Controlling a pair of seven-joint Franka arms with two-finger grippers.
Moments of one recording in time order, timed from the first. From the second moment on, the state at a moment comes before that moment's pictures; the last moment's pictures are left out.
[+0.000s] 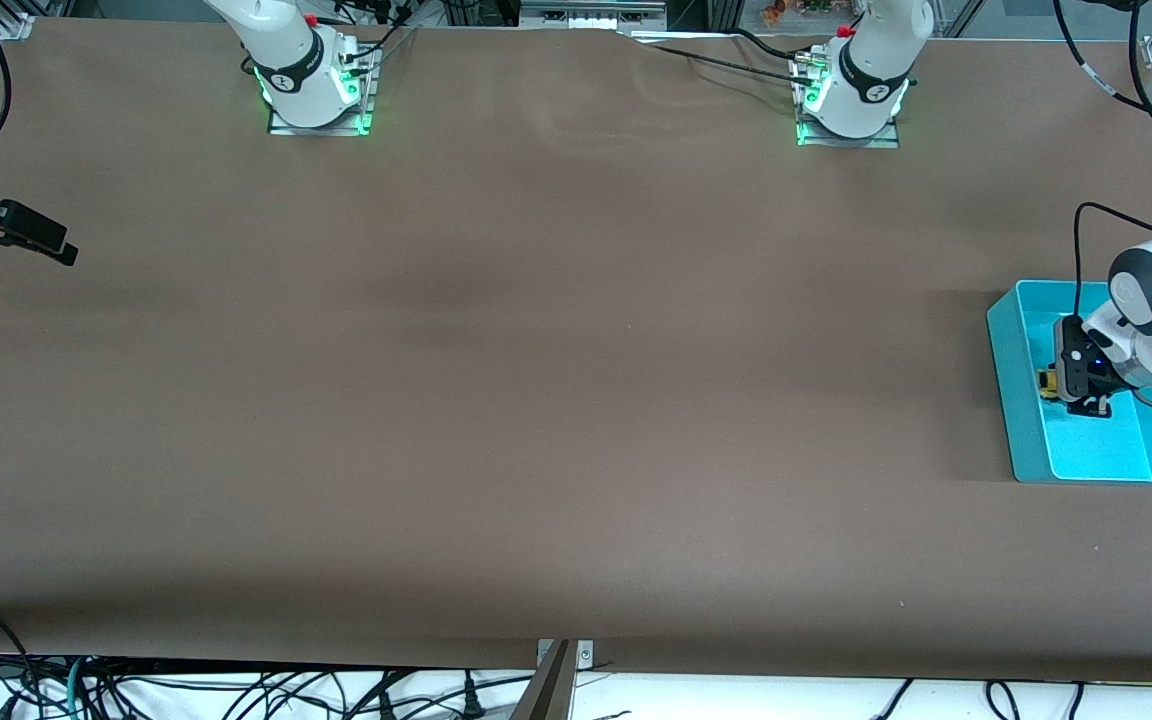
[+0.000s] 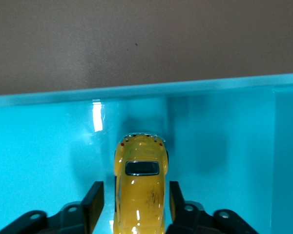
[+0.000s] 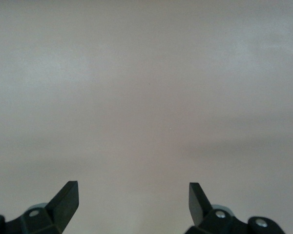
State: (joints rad) left arm 0.33 0.58 0.09 -1.85 0.07 2.39 2.01; right arm 0.01 0.00 -0.13 -1.68 0.01 1.66 -0.02
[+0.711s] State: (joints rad) left arm 0.24 0.28 -0.03 -1.71 0.06 1.80 1.30; right arm 0.01 0.00 -0.13 -1.68 0.01 1.65 -0.02
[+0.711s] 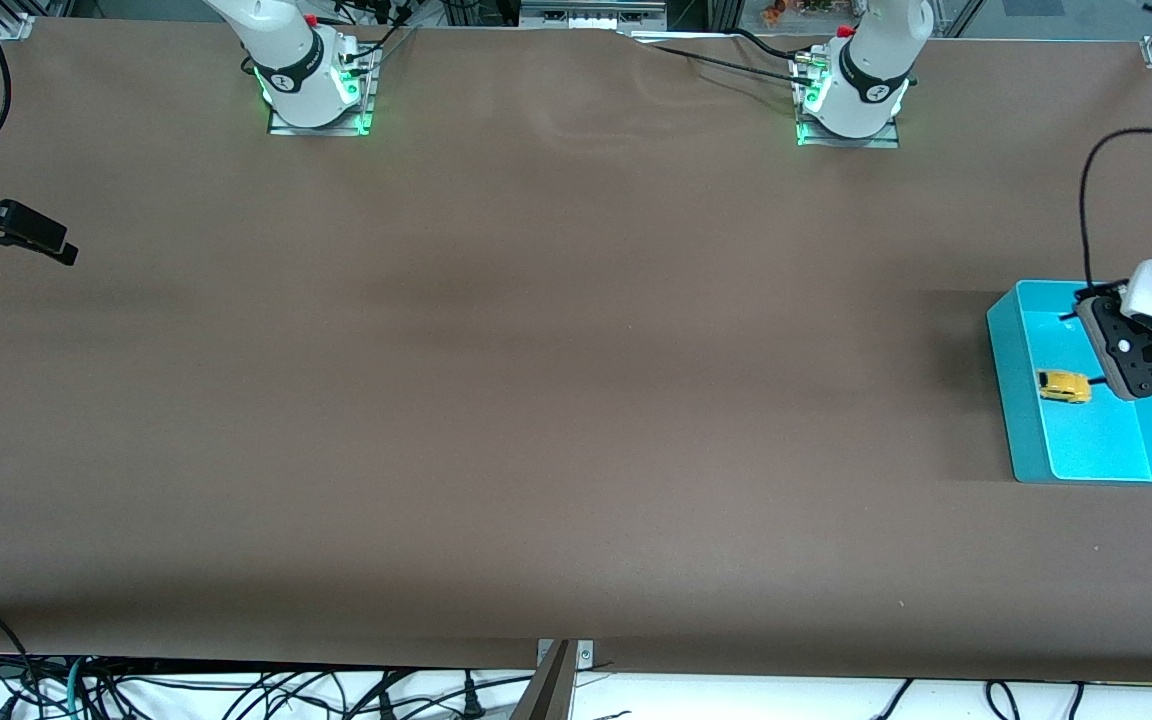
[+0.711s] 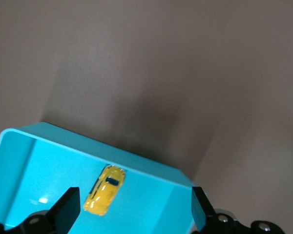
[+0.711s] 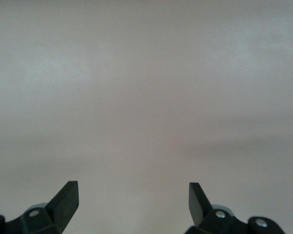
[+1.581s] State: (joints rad) left arm 0.13 0.12 -0.14 -1.49 0.02 1.46 0.26; right arm 0.01 0.00 -0.14 -1.68 0.01 1.65 -0.02
